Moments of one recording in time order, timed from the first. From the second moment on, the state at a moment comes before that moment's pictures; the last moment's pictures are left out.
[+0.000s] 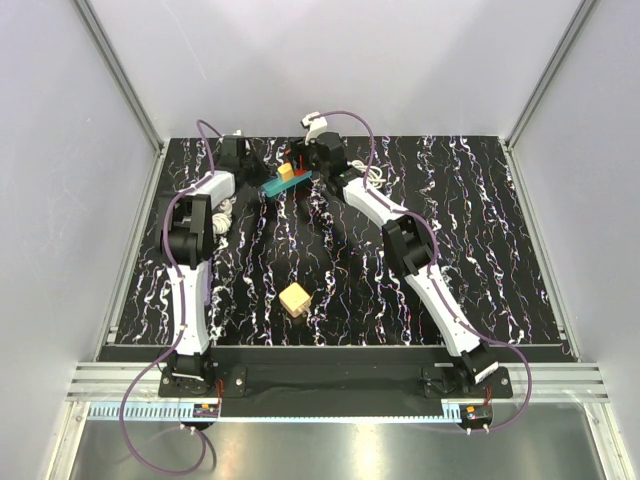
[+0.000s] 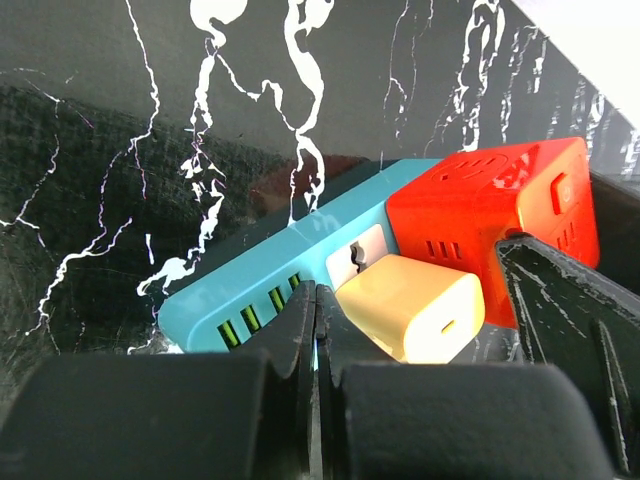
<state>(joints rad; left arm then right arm) -0.11 2.31 1.72 -0.07 0.28 -0.69 0.55 2.80 2.52 0.12 -0.07 0.11</state>
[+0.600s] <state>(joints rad) -0.13 2.31 1.75 -0.12 0.22 -0.64 0.56 2.75 2.43 0.15 -0.02 0.12</state>
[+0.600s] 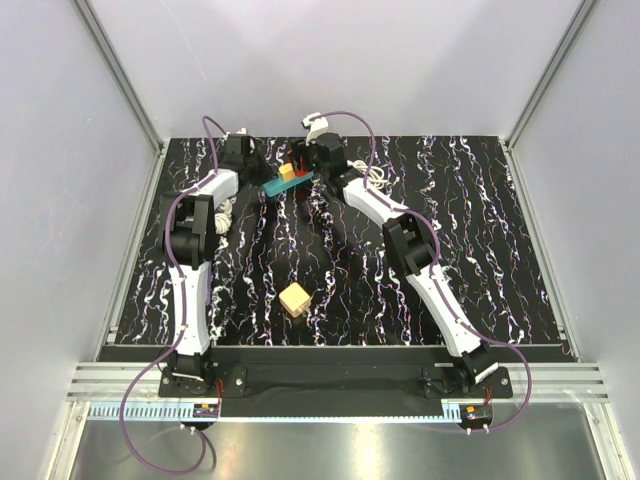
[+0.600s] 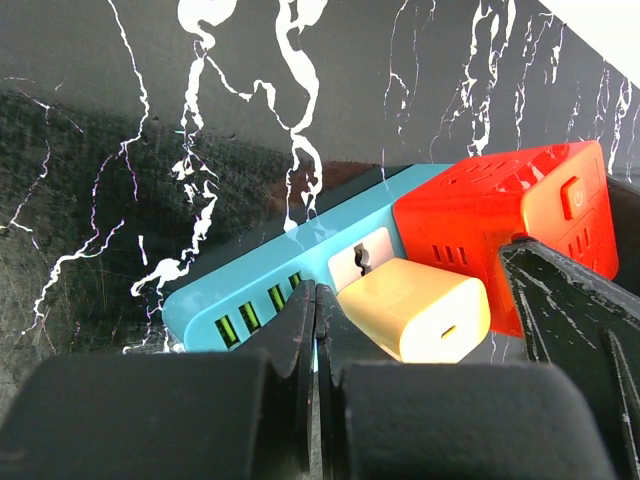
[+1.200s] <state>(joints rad) -0.14 2.31 1.75 -0.11 0.22 -0.64 0.56 2.74 2.47 0.06 0.00 0.10</state>
